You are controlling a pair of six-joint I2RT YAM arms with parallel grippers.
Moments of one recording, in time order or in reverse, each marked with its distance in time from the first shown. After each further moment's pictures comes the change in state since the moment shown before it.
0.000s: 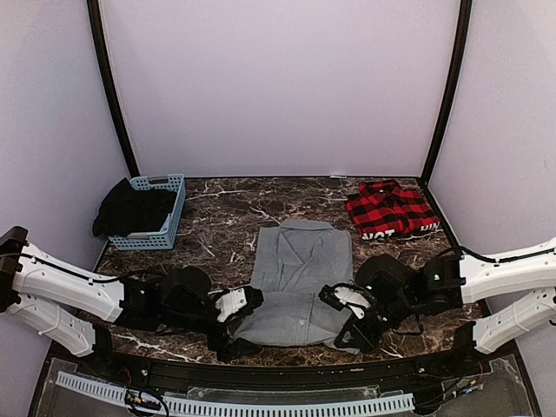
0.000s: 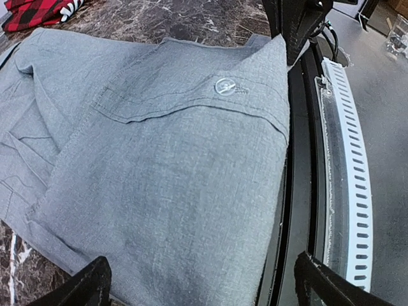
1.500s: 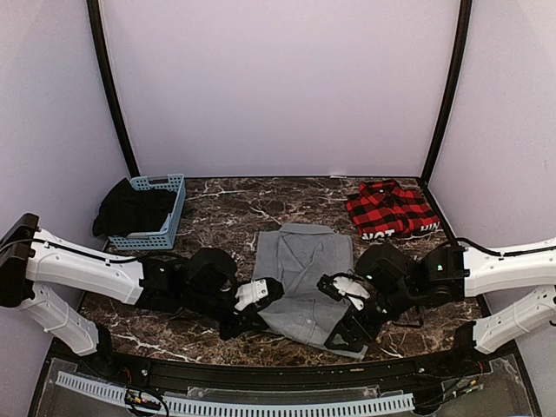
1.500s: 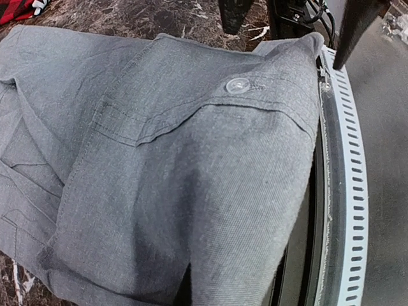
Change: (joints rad) left arm 0.037 0.143 0.236 -0.229 0.080 0.079; right arm -0.034 -0.013 0.070 -0.055 0.018 -0.046
